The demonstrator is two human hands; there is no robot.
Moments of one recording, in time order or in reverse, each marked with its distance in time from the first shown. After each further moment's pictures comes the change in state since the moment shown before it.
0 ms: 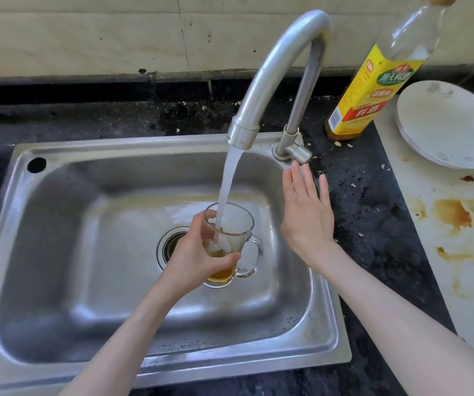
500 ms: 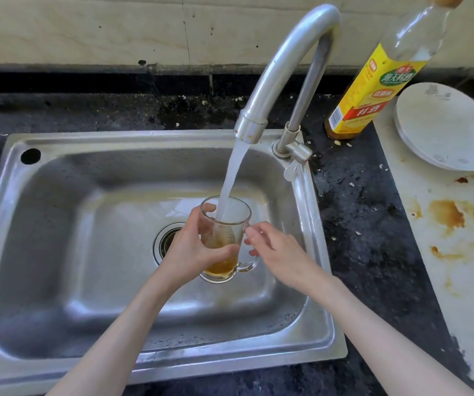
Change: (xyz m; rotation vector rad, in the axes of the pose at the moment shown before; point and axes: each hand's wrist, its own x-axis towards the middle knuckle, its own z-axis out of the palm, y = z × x) left_hand 0.004 0.003 -0.001 -0.049 0.006 -0.025; right_hand -0.045 -0.027 -0.005 0.925 -0.478 0.030
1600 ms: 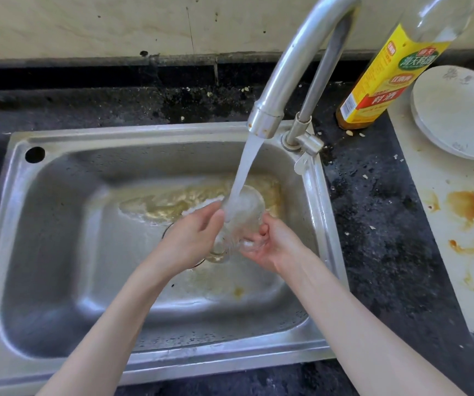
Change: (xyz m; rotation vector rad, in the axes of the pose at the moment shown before) left_hand 0.000 0.033 -0.030 0.229 -0.130 -0.038; right_hand 0.032 -0.036 0.018 1.508 0.107 0.682
